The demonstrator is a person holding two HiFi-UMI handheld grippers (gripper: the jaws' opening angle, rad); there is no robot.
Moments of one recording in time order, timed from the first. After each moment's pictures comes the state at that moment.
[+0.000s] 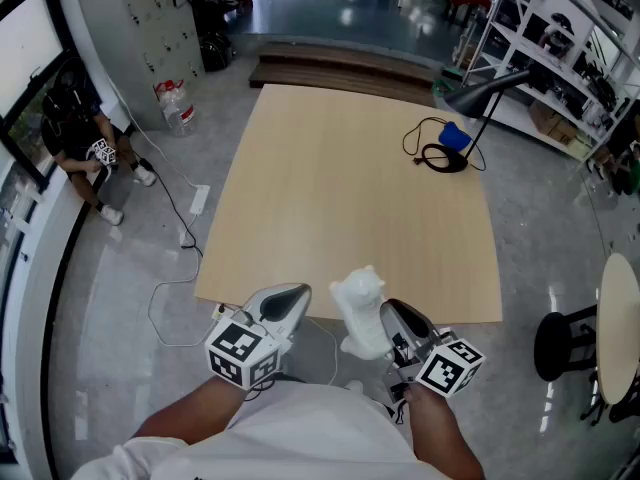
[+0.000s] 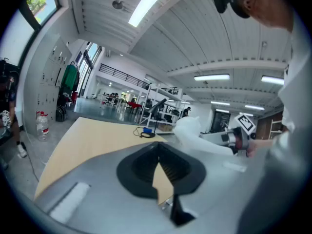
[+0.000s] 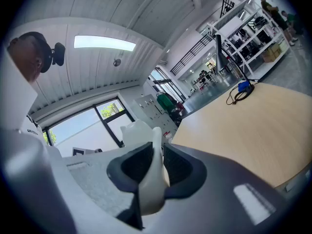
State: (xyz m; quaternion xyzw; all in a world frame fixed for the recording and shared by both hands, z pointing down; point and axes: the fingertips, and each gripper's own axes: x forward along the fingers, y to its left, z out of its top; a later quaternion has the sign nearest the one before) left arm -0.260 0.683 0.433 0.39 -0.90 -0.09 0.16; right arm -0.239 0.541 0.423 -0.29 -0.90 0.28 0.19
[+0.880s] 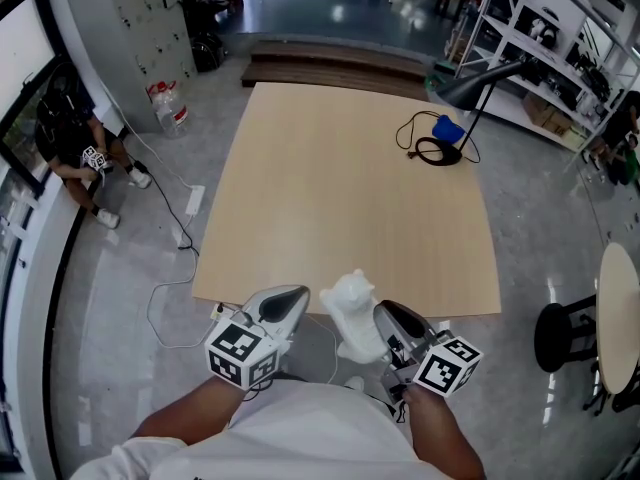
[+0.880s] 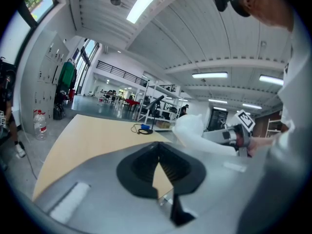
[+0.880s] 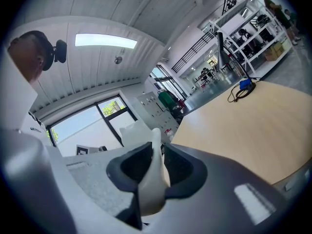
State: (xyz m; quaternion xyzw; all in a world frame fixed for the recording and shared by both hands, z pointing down) left arm -0.251 0.679 0.441 0.41 -0.89 -0.08 0.18; right arm -0.225 0.549 0.425 -0.30 -0.89 0.27 0.20
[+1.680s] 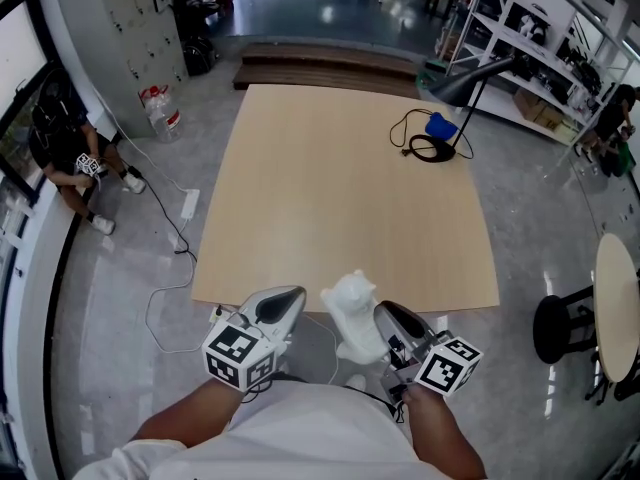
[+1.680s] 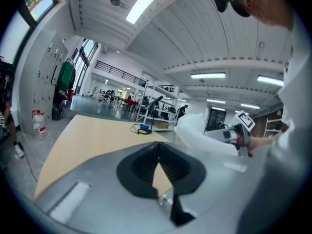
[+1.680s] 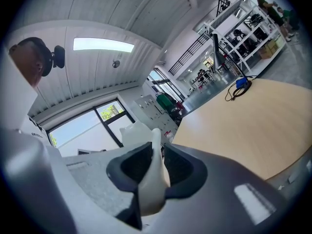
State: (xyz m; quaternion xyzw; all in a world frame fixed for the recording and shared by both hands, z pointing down) left arm -0.246 0.688 0.440 0.42 -0.89 -0.08 0.17; right arm -0.216 0.552 0.424 -0.28 -0.89 0.29 0.19
